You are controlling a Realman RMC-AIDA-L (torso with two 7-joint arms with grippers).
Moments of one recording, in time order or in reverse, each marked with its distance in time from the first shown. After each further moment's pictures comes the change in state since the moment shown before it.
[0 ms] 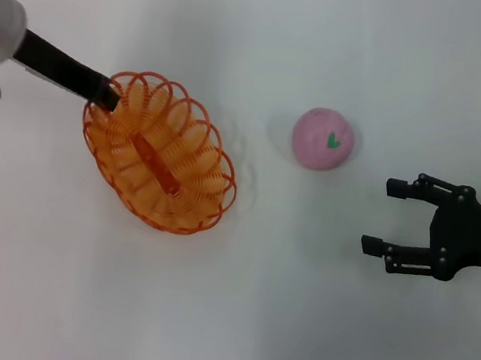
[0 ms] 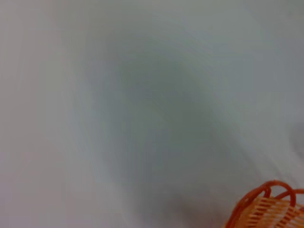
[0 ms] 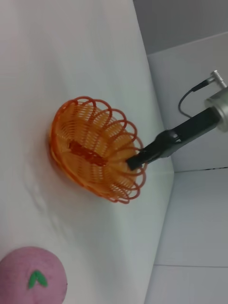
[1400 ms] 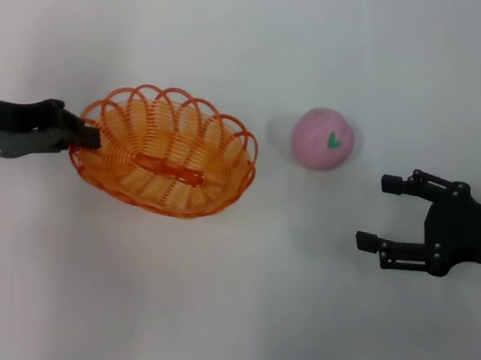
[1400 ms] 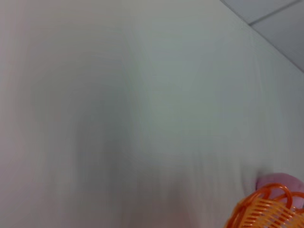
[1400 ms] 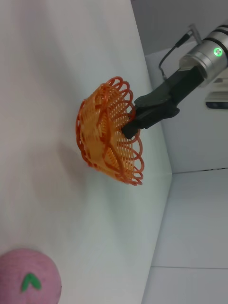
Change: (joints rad) left arm 0.271 -0.028 -0.227 0.038 -0.296 0.125 -0.173; right arm 0.010 0.008 0.001 0.000 0.000 0.005 0.002
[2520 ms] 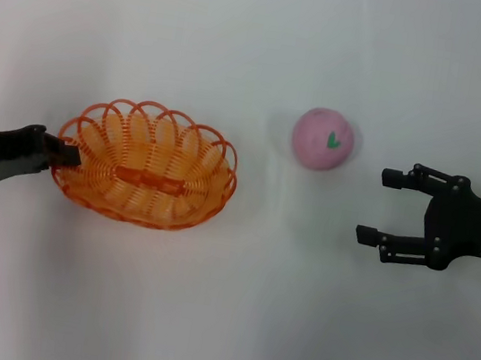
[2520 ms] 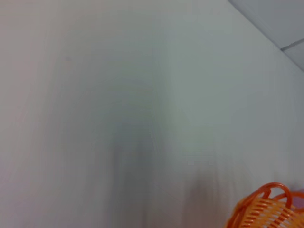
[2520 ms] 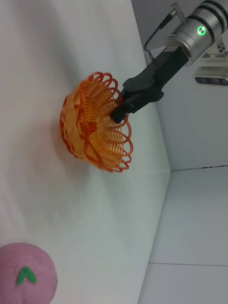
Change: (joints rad) left arm 0.264 0.000 0.314 0.181 -0.169 -0.183 -0.112; right arm 0.009 0.000 0.007 0.000 0.000 0.007 0.000
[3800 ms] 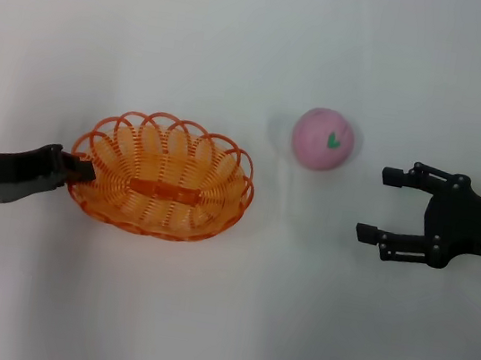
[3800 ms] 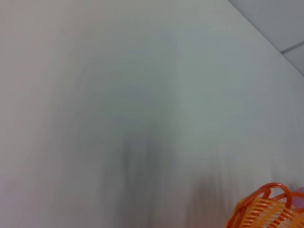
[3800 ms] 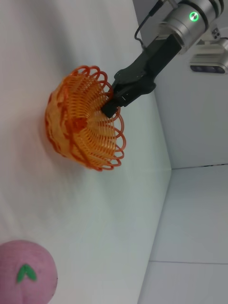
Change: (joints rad) left arm 0.164 0.000 0.239 0.112 -0.086 -0.154 -0.086; right arm 0.002 0.000 0.000 0.000 0.000 0.007 0.001
